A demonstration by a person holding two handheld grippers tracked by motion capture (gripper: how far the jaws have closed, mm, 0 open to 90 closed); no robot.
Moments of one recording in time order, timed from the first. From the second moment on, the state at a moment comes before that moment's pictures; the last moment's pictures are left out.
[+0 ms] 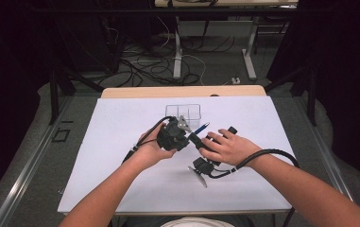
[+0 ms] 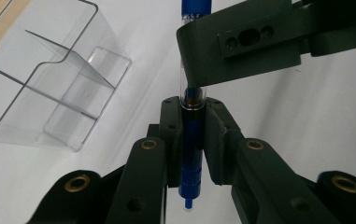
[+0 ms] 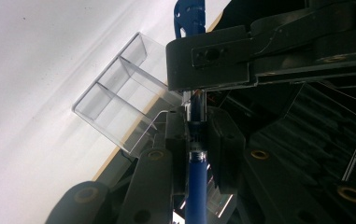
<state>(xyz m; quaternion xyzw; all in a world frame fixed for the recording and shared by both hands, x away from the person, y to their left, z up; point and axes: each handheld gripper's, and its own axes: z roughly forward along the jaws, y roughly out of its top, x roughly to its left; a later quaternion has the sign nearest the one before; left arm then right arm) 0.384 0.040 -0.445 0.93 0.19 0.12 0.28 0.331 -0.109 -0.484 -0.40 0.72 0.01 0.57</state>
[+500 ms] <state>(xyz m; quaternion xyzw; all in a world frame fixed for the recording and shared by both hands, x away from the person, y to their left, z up) 0.390 0.046 -0.443 0.93 0.21 0.12 0.29 0.330 -0.105 -0.486 -0.40 0.73 0.03 0.56</state>
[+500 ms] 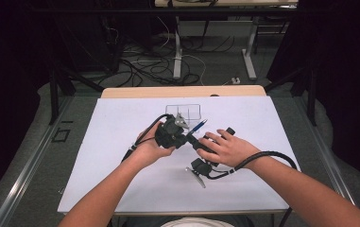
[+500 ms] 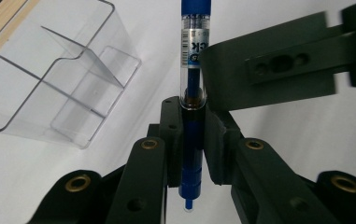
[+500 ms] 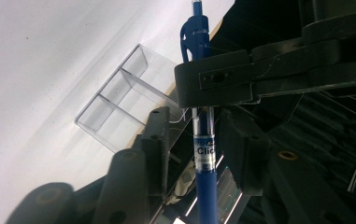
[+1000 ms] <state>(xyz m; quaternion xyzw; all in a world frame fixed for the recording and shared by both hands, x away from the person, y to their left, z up) 0.402 0.059 -0.437 0.90 0.26 0.12 0.33 0.327 -0.109 -0.473 -0.29 0.78 0.09 0.54</state>
